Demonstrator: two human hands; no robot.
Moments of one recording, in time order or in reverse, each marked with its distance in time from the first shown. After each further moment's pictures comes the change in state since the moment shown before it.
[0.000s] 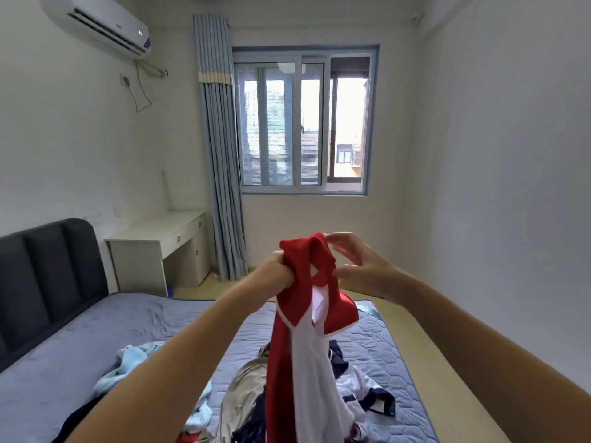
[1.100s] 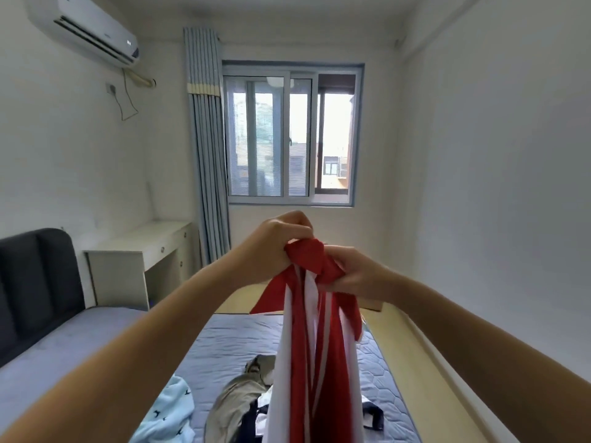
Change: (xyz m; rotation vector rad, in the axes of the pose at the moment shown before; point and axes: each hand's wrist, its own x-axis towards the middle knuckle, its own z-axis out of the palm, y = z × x) left_hand 0.002 0.054 -0.032 0.602 -0.103 0.907; right_hand 0.001 -0.031 0.000 -0.316 -0.121 -0.234
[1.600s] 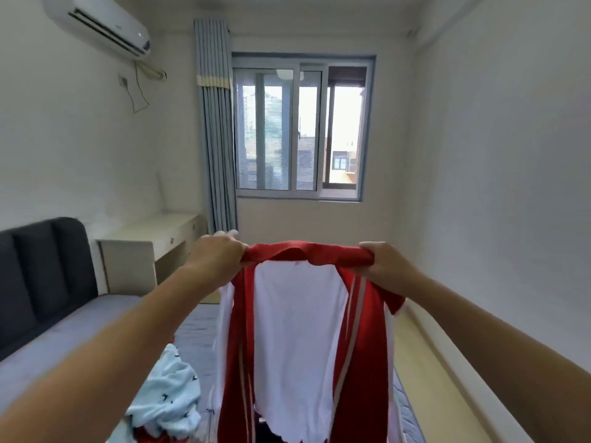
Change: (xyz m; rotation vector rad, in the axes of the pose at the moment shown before) left_hand -0.060 -0.062 -0.005 0.848 -0.247 -0.557; right_hand -0.020 0.045 -0.020 -0.383 0.302 0.282
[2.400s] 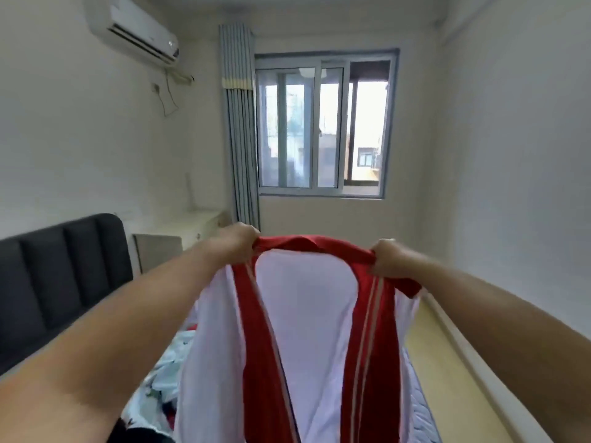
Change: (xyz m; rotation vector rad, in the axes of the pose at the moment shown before) left_hand 0.004 0.016 -0.030 -0.107 -0.249 -0.053; right_hand 0.012 0.009 -0.013 -0.482 -0.317 0.200
